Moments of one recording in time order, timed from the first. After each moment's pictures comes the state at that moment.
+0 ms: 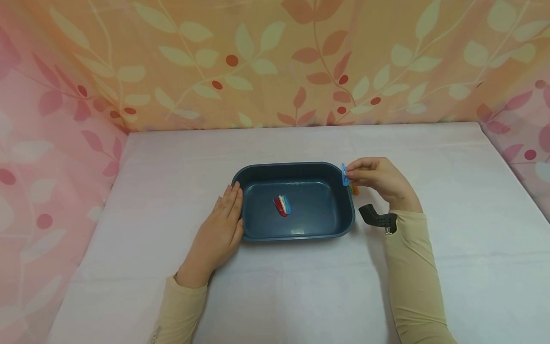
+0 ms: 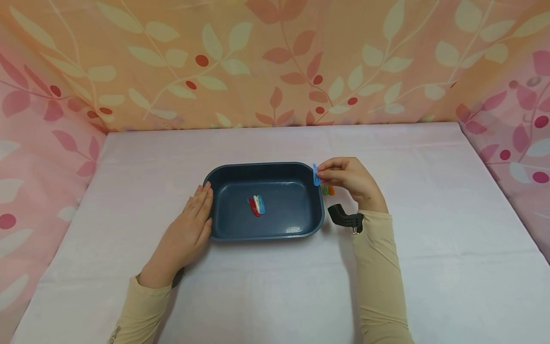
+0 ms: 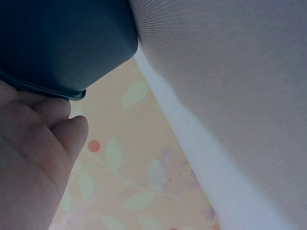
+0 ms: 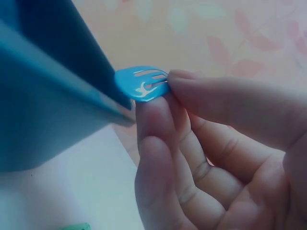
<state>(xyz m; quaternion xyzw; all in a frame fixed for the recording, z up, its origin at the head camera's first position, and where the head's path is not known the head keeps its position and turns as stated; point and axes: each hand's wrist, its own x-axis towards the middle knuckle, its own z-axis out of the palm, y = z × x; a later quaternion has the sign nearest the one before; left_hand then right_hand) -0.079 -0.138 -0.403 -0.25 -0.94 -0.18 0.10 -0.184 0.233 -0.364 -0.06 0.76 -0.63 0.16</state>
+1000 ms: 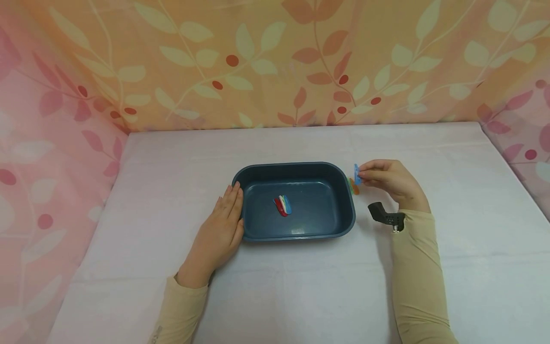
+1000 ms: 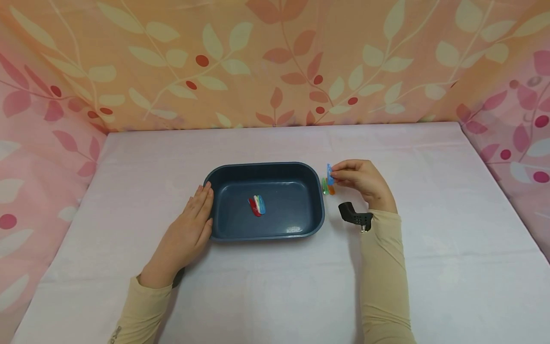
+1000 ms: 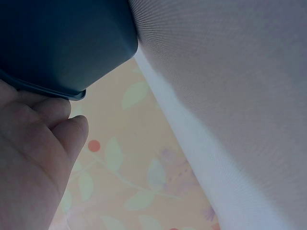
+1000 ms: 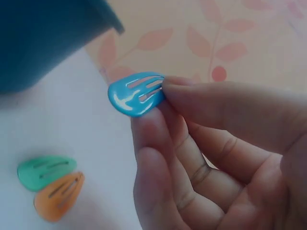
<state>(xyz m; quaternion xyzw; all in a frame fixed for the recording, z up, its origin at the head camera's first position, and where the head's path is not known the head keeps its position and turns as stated) -0.079 -0.137 -0.404 -0.25 -0.95 -0.18 0.10 -0.185 0.260 -0.375 0.00 0.73 -0.66 0.17</state>
